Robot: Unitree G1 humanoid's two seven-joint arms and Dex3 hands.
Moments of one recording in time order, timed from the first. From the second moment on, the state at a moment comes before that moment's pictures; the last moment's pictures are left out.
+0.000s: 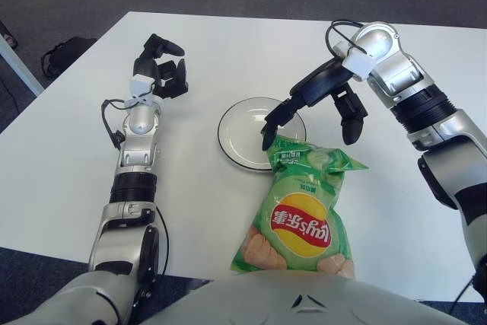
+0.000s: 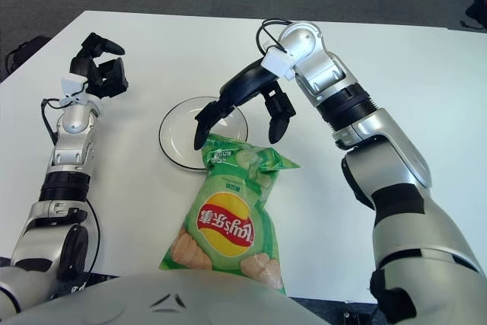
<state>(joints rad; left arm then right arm) -0.42 0.22 0.17 0.32 0.02 -0.22 0.05 -1.05 -0.56 0.63 0.38 0.37 -0.32 1.60</state>
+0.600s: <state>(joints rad) -0.42 0.21 0.20 0.31 0.02 -0.26 0.11 -1.01 -0.66 0.48 0.24 0.22 -0.36 1.56</state>
